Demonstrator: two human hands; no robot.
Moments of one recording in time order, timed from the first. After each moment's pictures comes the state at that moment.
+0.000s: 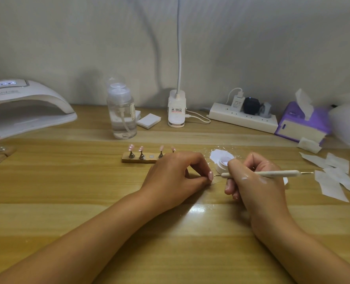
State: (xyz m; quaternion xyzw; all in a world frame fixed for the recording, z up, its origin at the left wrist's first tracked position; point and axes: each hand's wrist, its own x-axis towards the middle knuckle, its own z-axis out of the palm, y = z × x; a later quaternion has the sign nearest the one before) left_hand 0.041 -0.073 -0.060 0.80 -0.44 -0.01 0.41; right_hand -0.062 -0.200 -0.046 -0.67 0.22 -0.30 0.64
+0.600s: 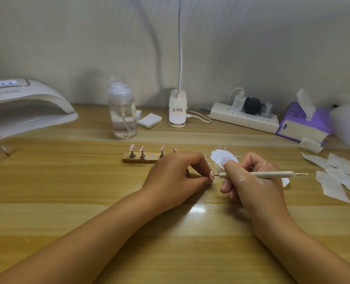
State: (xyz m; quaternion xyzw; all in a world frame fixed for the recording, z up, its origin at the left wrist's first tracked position) left_hand 0.041 -0.073 -0.059 0.80 -0.44 -0.01 0.41; right_hand -0.062 -0.199 -0.045 -0.69 0.23 -0.28 0.63
